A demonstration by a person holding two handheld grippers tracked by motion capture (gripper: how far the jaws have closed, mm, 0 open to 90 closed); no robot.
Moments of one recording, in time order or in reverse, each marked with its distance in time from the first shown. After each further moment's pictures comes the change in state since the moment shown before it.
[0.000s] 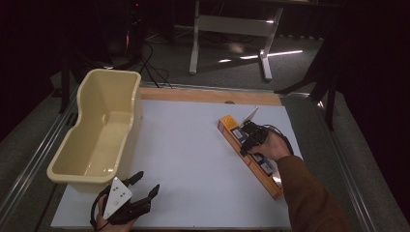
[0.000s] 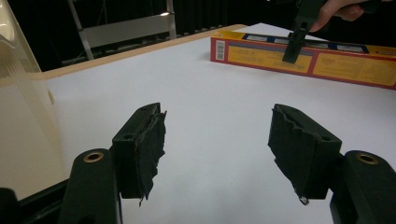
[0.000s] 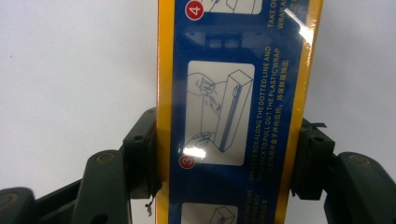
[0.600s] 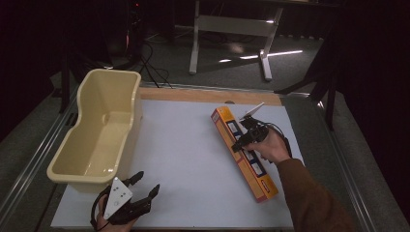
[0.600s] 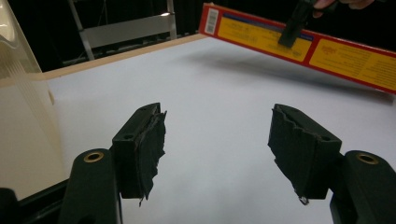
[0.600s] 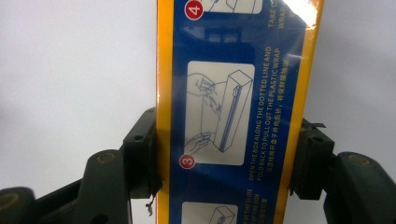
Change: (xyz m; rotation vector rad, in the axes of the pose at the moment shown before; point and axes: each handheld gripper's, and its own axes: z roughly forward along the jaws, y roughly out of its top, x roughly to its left) left arm -0.001 0.000 0.000 -0.003 0.003 0.001; right arm 0.019 -0.004 -0.034 -0.157 0.193 0.089
